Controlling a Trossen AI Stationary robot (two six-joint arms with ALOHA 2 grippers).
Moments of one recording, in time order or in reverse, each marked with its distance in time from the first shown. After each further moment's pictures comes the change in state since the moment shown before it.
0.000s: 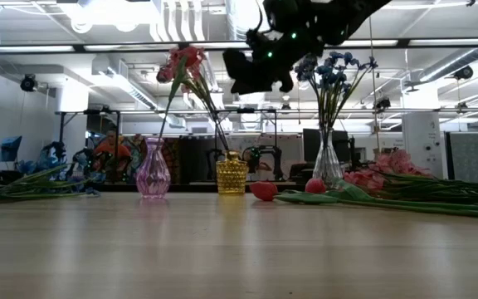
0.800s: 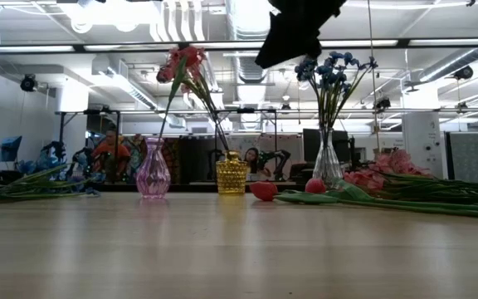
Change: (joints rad) left arm -0.005 0.108 0.059 -0.065 0.162 -0.172; right arm 0.286 -0.250 0.001 -0.636 -0.095 0.118
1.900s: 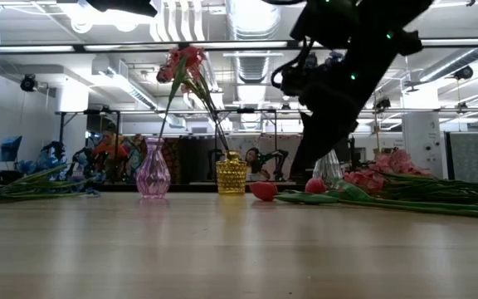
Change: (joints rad) left arm 0.001 0.049 0.093 -0.315 0.199 -0.161; right arm 0.144 0.171 -0.354 0.194 -0.064 0.161
